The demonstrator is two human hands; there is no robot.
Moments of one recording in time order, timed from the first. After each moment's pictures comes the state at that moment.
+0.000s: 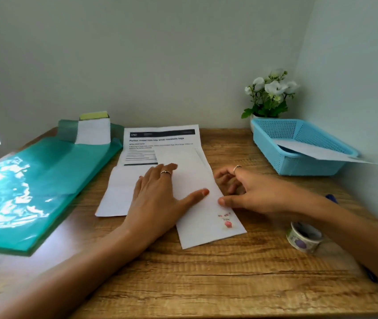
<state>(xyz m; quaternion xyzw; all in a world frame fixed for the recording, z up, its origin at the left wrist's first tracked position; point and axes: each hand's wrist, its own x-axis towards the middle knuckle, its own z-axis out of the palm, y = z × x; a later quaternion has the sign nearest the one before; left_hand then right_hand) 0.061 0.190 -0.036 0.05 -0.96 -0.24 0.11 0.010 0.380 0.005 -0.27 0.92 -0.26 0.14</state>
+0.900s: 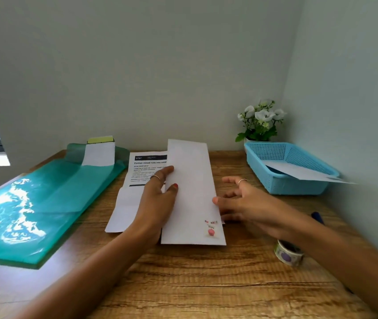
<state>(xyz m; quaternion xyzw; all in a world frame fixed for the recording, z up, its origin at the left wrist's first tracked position) 0.060 0.200 -0.015 0.10 -0.77 -0.60 0.18 0.025 0.382 0.009 -0.12 0.78 -0.58 0.20</state>
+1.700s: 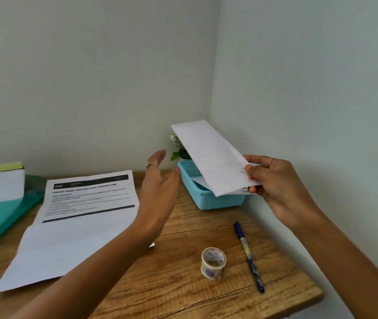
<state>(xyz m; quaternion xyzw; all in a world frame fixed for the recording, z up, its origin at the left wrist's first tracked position) 0.019 0.313 0.030 -0.11 -0.68 -0.69 0.21 0.040 0.501 0.069 0.02 0.72 -0.67 -0.18</state>
